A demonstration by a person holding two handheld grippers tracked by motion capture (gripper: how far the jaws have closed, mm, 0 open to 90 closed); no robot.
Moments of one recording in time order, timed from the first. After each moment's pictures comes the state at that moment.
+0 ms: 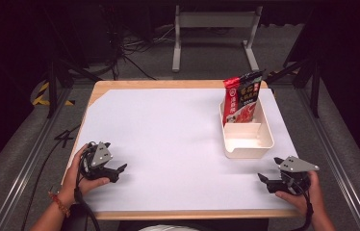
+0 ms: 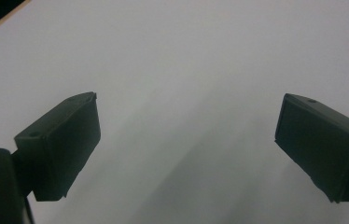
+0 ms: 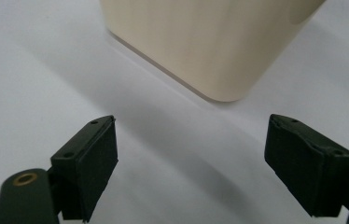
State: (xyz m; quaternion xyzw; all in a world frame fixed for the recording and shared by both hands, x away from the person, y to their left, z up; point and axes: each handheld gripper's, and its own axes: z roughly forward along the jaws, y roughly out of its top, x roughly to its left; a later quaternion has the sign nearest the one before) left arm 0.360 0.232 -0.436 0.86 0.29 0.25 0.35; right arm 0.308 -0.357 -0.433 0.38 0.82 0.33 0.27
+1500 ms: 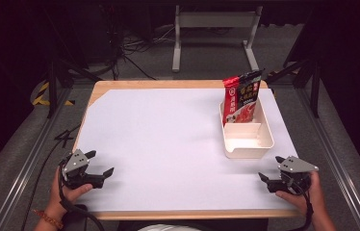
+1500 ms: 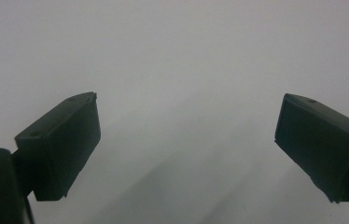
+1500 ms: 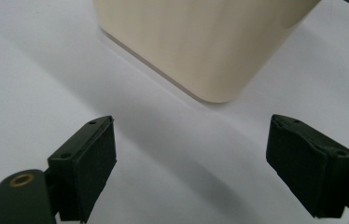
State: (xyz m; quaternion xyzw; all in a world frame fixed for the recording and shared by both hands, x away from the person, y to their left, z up) left arm 0.342 0.274 -0.449 0.81 0.35 0.21 0.43; right arm 0.308 -0.357 -0.431 0.37 0.82 0.32 0.29
